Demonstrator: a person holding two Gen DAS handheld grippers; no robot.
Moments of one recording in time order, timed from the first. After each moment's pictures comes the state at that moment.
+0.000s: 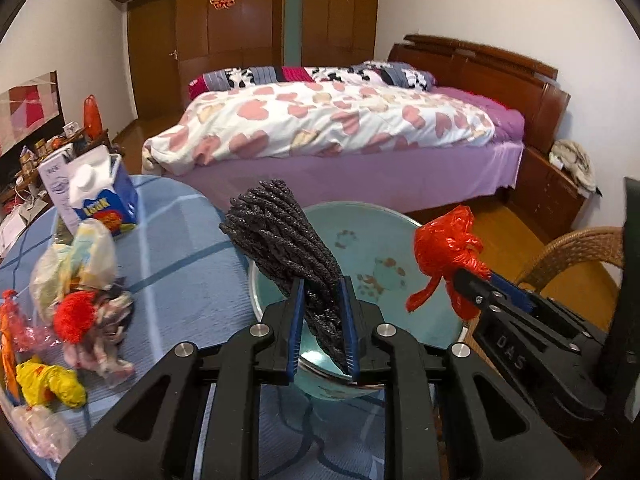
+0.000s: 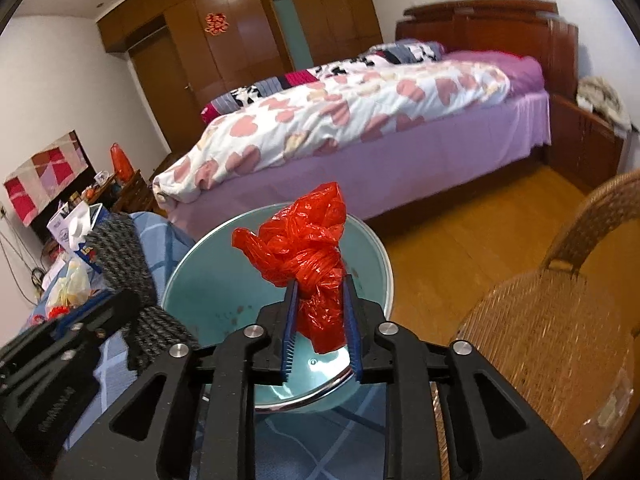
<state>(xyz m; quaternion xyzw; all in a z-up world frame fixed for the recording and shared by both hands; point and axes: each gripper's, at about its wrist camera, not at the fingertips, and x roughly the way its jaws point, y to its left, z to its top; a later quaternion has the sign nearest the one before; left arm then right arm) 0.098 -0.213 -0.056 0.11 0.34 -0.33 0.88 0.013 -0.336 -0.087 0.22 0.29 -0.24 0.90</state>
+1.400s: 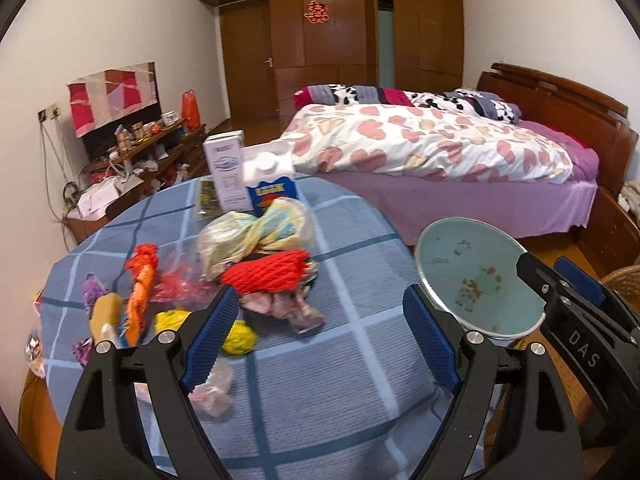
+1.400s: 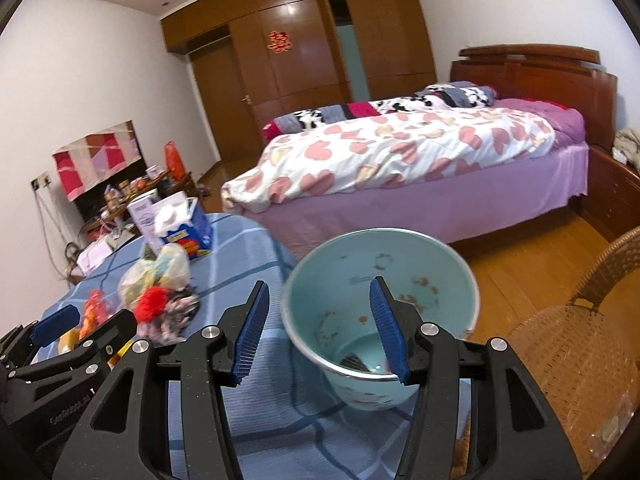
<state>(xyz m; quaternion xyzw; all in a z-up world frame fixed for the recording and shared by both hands) 0.080 -0.071 -0.011 0.08 0.30 -0.17 0.93 0.009 -0.232 -0.033 0.16 0.24 -0.16 0.95</state>
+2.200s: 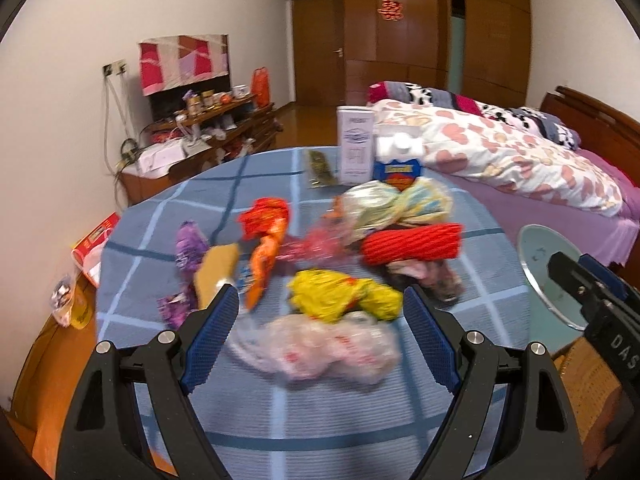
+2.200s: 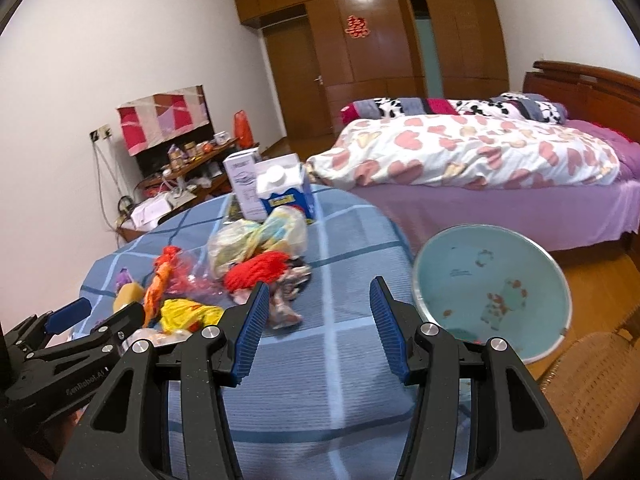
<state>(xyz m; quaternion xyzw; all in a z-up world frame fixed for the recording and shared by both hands) 0.090 0.052 -0.026 0.03 0.32 -0.06 0.94 0.044 -0.140 -0.030 0.11 0.26 -0.04 0.96</state>
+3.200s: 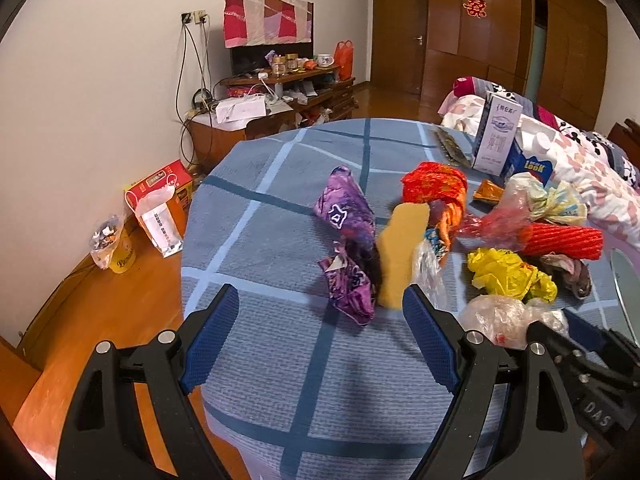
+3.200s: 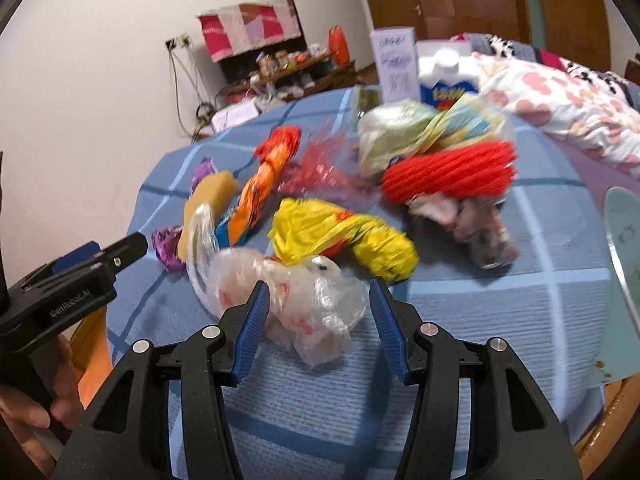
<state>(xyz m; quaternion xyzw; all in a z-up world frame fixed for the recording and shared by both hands) 0.113 0.174 -0.065 -0.02 0.36 0.06 0.93 0.110 -0.027 -0.096 0.08 0.39 0.14 0.91</state>
